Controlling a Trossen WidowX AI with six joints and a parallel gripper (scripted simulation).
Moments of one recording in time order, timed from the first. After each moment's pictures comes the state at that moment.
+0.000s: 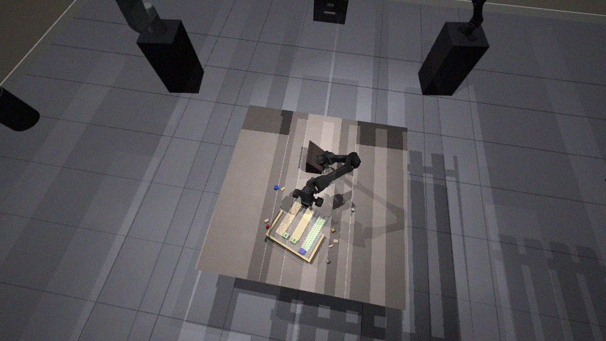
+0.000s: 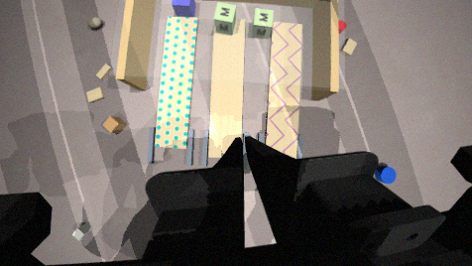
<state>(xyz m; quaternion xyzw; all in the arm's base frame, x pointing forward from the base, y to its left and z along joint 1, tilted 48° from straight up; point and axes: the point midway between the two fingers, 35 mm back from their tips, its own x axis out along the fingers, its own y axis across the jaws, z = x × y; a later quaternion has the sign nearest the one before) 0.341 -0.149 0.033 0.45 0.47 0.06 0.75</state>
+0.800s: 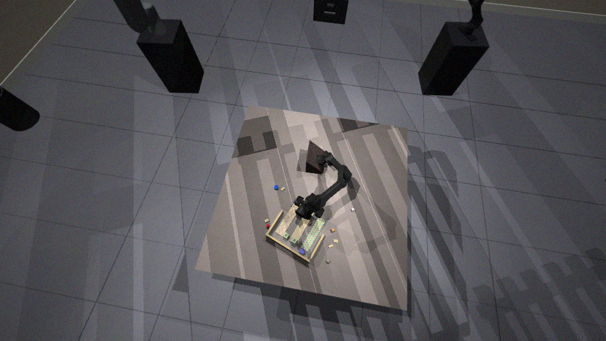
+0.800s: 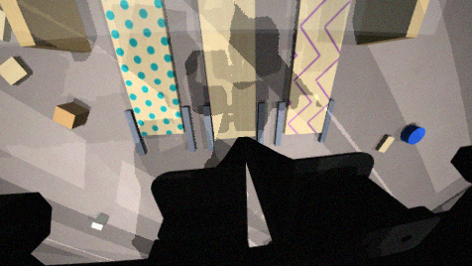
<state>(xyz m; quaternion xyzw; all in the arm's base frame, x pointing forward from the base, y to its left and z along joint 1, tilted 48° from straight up) 0.370 -0.102 0.011 0.45 0.64 0.11 0.61</state>
